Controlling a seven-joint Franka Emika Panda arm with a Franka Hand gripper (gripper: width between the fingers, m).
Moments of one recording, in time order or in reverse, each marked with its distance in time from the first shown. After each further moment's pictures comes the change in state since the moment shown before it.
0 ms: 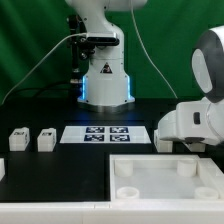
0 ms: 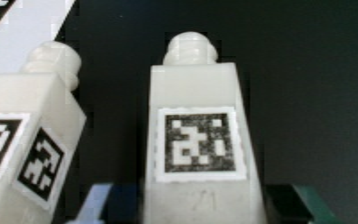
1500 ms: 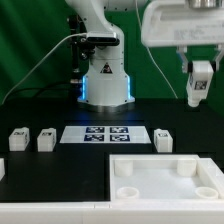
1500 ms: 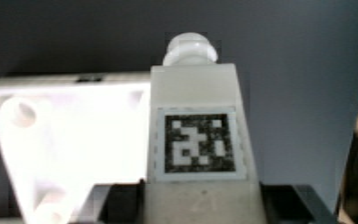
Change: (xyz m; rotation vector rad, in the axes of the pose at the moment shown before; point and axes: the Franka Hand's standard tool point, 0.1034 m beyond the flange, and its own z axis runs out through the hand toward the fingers) arm -0.093 0.054 -0.170 0.148 1.092 0.040
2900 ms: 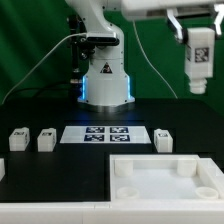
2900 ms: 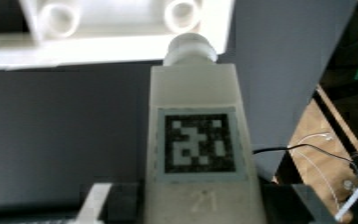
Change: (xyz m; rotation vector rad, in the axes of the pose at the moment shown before) arm 0.096 0.021 -0.030 0.098 0.339 0.003
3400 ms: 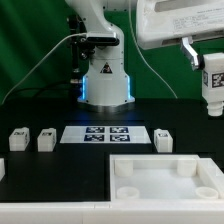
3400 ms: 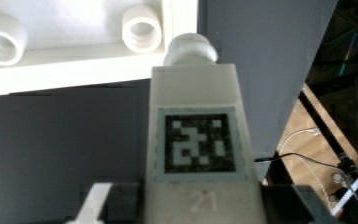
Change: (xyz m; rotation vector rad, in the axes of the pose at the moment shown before) arm -0.012 -0.010 0.025 0.023 0.003 -0.006
